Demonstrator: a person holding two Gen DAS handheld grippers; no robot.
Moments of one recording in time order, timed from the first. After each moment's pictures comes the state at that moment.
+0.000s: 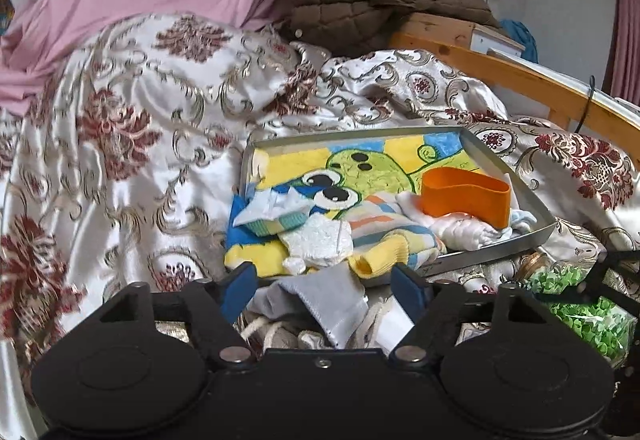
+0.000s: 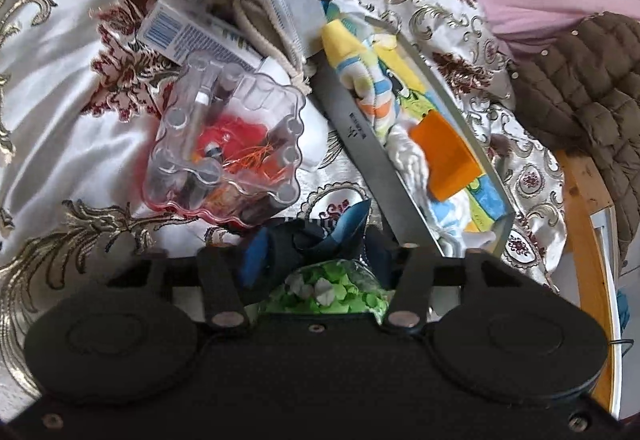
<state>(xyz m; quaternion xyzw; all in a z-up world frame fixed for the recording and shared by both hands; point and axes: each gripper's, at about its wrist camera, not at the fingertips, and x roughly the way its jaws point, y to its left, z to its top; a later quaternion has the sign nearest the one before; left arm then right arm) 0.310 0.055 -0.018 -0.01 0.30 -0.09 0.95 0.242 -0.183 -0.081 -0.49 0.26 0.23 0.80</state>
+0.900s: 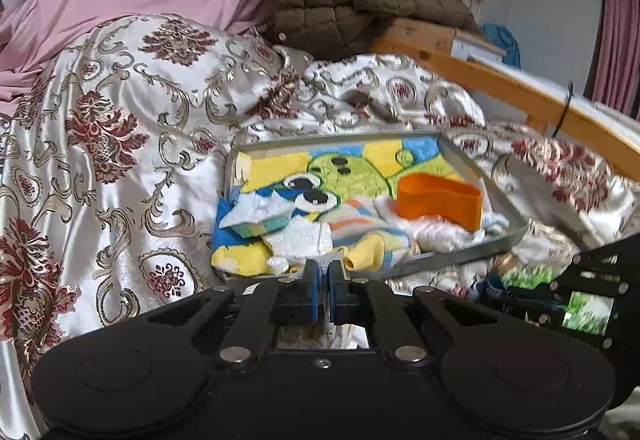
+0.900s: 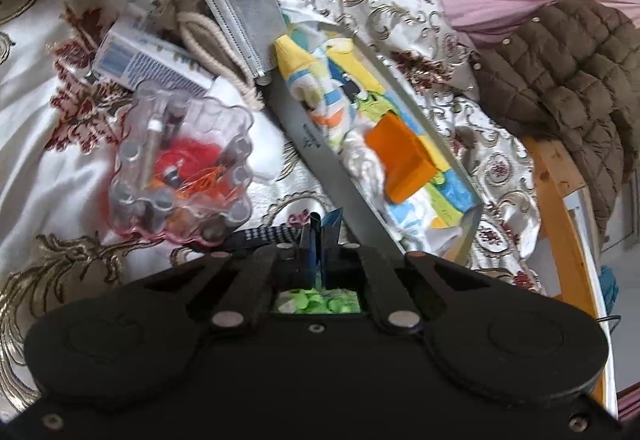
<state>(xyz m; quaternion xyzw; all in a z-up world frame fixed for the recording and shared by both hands) 0.296 0.057 -0.002 -0.02 0.29 -0.12 0.95 0.244 -0.188 -0.059 -0.46 0.24 0.19 0.83</state>
